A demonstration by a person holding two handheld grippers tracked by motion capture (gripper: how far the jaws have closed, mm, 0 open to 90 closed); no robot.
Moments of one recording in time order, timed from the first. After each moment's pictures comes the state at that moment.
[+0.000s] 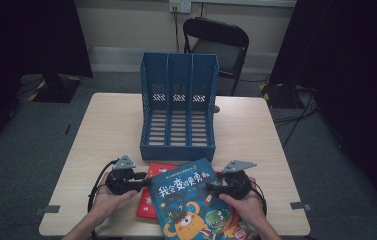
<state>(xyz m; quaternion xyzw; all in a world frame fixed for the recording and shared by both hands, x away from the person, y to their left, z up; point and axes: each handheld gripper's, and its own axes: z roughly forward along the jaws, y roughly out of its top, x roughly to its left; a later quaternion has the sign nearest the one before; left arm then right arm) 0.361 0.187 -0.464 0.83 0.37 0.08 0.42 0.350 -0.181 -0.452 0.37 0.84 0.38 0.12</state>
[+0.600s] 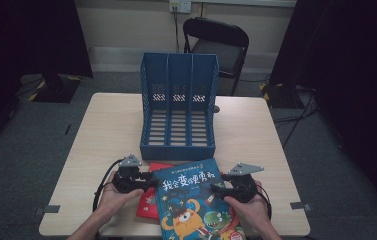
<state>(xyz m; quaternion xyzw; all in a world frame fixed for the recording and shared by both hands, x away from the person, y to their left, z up) 0.352 0.170 -0.462 0.83 0.36 0.05 0.42 0.342 -0.194 -0.454 0.38 0.83 0.39 0.13</state>
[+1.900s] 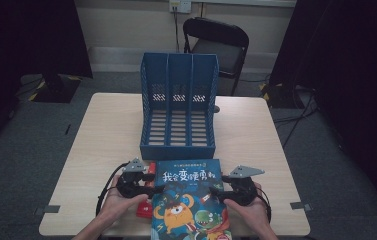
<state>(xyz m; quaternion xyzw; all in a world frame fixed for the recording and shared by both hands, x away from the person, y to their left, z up) 0.350 0.160 -0.465 0.82 0.36 0.04 0.44 0.335 -0.194 -0.457 0.38 0.82 0.40 0.12</state>
